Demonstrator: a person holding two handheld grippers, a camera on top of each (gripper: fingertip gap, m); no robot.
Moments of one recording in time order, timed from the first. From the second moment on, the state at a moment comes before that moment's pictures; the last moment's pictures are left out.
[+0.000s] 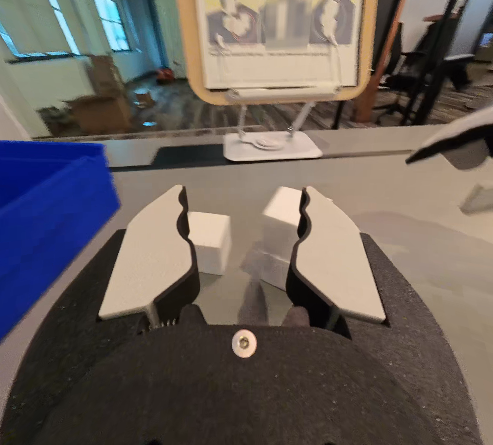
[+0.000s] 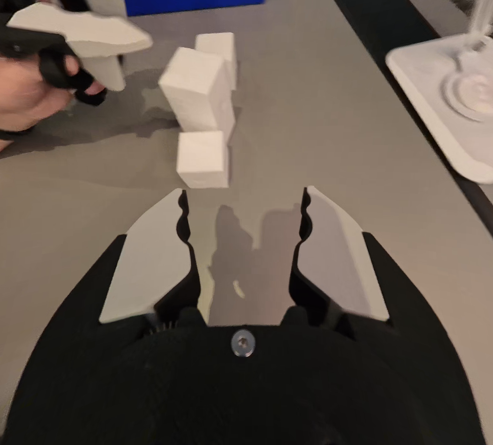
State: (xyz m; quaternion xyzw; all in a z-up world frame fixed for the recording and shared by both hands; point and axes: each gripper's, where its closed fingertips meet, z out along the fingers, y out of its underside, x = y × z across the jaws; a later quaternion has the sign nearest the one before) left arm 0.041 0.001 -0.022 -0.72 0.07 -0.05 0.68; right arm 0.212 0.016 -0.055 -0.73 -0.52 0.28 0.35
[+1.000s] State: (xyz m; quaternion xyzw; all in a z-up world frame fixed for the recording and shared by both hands) left arm -0.001 0.053 -0.133 -0.87 0.13 0.01 0.48; right arm 0.194 0.020 -0.001 -0.75 -0.45 0.28 0.40
